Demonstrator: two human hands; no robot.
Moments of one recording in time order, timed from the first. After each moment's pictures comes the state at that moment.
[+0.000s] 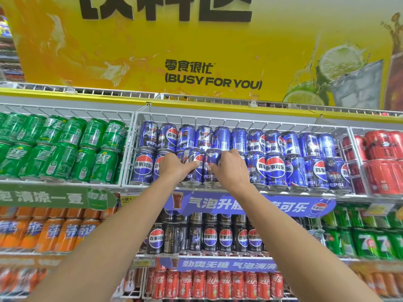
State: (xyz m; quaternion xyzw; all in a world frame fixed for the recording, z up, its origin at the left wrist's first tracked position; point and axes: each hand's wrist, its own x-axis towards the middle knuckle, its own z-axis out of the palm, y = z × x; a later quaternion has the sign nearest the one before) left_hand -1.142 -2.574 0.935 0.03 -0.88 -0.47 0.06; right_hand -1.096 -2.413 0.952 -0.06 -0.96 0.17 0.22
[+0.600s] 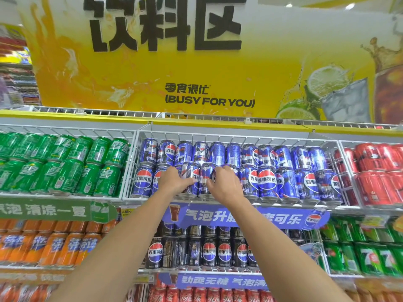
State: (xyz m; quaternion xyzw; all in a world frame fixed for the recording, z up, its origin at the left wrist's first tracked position) left_hand -1.123 -2.568 0.951 0.01 -0.92 -0.38 0.04; right_hand -1.082 -2.404 0.952 -0.03 -0.96 0.19 0.19
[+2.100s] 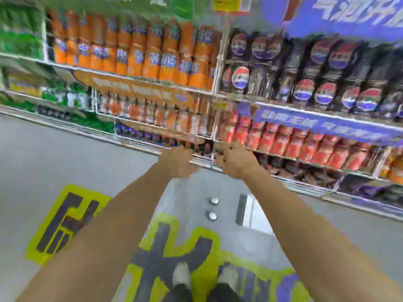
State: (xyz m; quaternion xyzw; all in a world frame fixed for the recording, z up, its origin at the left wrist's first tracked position) left_hand -0.879 -2.792 0.592 -0.05 -0.98 -0.03 -0.20; right_hand -0.917 -2.584 0.568 0.16 -0.96 0.10 -0.20
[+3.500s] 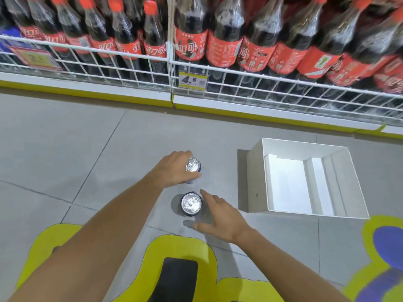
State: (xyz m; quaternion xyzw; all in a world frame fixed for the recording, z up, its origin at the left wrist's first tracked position) left_hand -0.925 -2.736 -0.208 -0.13 -0.94 -0.21 -0.23; right_hand -0.790 -2.548 -0.212 0.08 -0.92 0.24 -0.30
